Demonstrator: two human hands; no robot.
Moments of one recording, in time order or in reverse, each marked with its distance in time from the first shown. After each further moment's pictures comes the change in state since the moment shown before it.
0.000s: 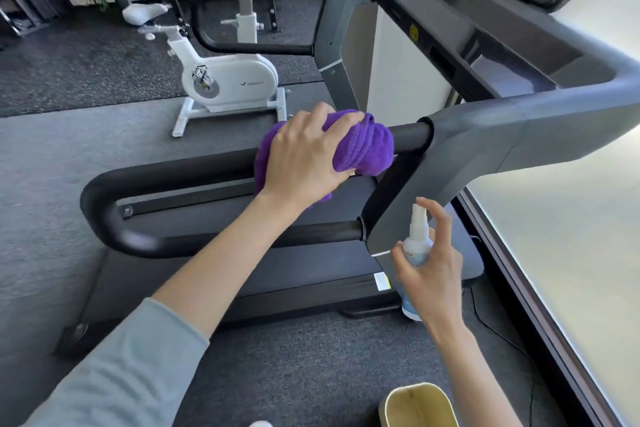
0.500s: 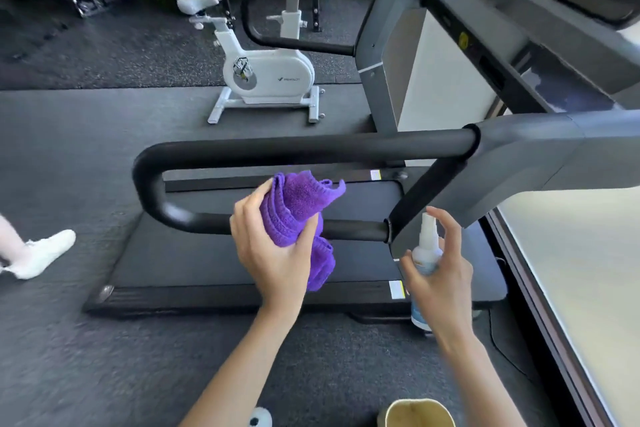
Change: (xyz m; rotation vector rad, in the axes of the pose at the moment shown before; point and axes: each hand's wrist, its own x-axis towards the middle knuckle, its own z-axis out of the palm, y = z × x) left_hand -0.132 0.020 -0.006 -0.502 0.633 -0.790; right_hand -0.008 0.001 0.014 0.019 -0.146 -0.018
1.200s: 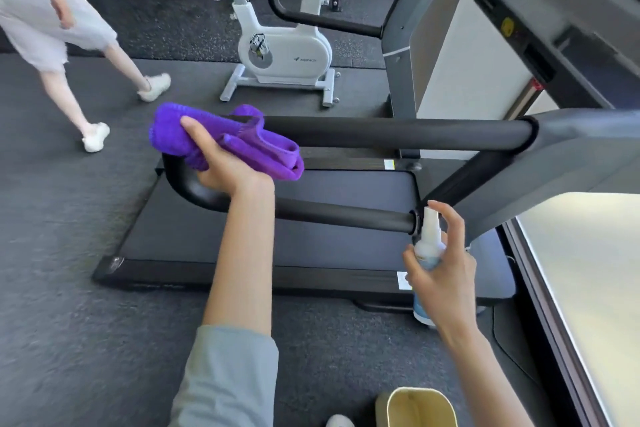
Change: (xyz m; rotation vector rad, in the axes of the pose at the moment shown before) left_hand 0.131 -0.024 0.003 -0.821 0.655 -0.922; right_hand -0.007 -0.013 0.031 -0.055 -0.057 -0.037
